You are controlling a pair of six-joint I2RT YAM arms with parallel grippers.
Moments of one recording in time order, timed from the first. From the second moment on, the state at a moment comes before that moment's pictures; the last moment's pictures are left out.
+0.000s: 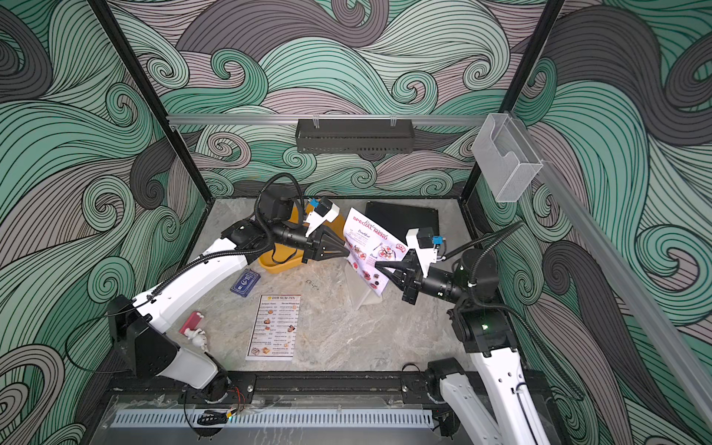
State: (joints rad) left arm -0.62 1.52 1.48 -0.42 1.07 0.14; right arm 0.19 0.69 0.91 -0.31 -0.99 0.20
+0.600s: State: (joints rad) left arm -0.62 1.52 1.47 -0.38 1.13 0.09; right arm 0.19 0.62 0.82 -0.30 -0.91 0.26
